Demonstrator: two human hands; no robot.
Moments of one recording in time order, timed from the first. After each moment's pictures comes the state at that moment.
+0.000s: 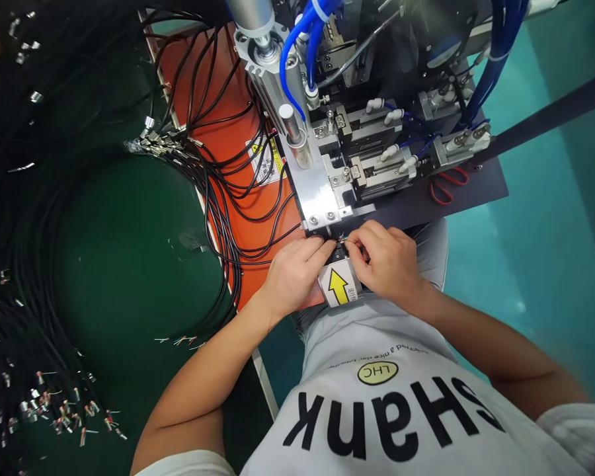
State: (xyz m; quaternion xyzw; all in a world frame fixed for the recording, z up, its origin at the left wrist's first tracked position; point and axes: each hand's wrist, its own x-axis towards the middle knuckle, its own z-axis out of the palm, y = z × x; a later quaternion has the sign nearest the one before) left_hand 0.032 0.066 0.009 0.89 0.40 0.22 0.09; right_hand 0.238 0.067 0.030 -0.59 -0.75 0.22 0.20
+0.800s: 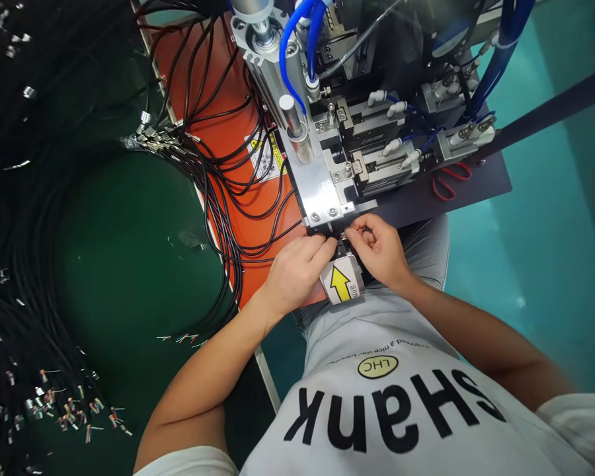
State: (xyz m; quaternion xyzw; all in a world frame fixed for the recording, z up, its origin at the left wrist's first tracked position) left_hand 0.031 0.065 0.009 0.90 0.39 0.19 0.08; right_hand 0.233 0.073 -0.008 -0.59 -0.58 0.44 0.34
